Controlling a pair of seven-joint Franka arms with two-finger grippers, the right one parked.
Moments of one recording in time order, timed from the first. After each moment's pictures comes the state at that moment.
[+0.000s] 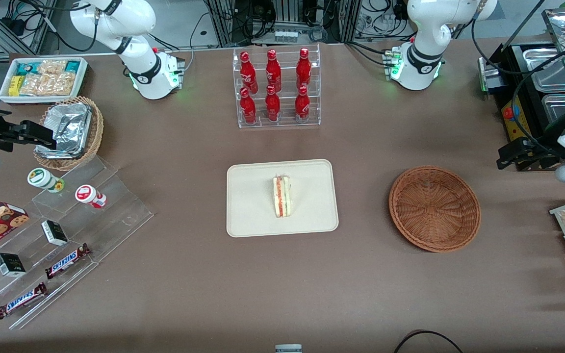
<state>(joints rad) -0.03 0.07 0.02 -1.55 -0.04 1.62 0.00</state>
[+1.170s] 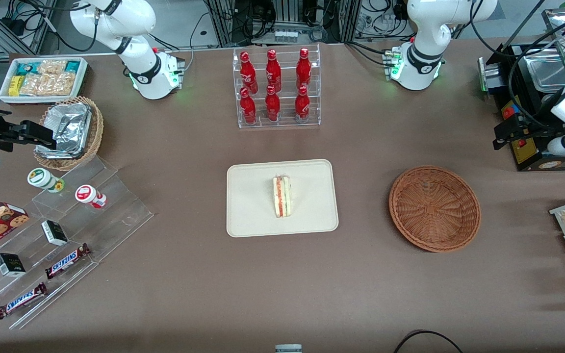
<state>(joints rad) -0.06 -0.04 0.03 -1.64 -0.03 1.63 0.01</state>
